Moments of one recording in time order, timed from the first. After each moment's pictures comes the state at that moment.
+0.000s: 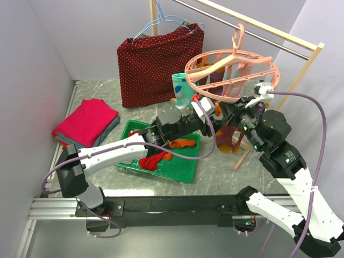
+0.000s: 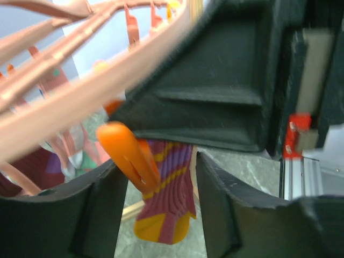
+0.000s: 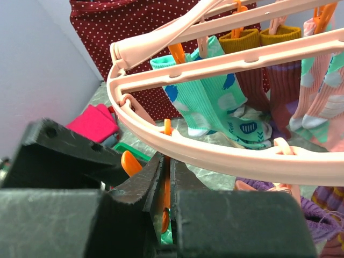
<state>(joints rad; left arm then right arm) -1.10 1.57 1.35 0.40 0.09 0.01 0.58 0.80 1.19 -0.43 0.23 0.33</state>
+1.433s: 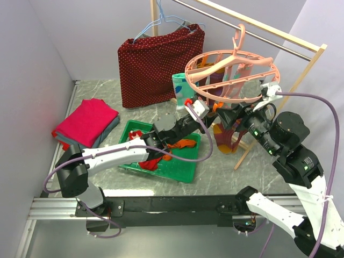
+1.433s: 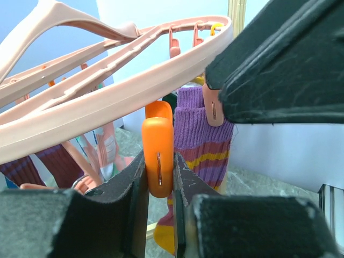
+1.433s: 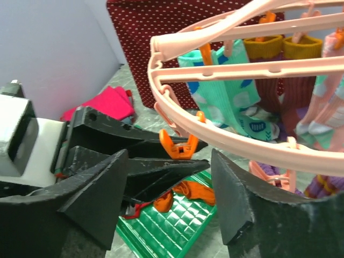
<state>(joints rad) -1.10 1.57 1.23 0.64 -0.05 0.07 0.58 0.80 1.36 -0.61 0.10 0.27</state>
